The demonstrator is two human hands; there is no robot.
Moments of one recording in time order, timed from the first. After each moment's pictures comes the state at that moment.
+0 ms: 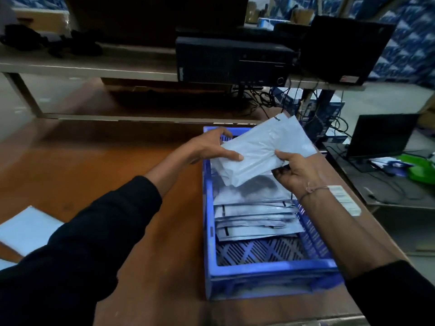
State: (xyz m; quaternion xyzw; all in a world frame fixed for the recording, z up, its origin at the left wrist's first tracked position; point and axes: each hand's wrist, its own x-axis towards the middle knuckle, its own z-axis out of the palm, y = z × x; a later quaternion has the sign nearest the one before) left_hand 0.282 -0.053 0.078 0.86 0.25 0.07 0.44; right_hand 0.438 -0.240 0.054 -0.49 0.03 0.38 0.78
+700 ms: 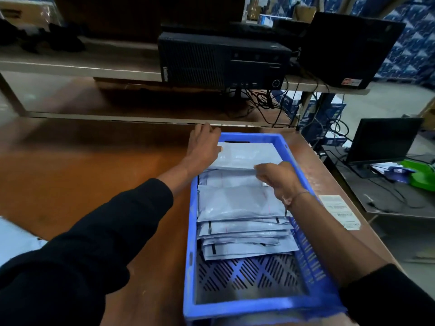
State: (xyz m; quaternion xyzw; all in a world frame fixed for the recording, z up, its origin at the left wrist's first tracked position) left_hand 0.362 -0.019 0.026 0.93 0.32 0.20 0.02; right_hand 0.478 -0.205 0.019 -0.74 -0.10 0.28 0.61
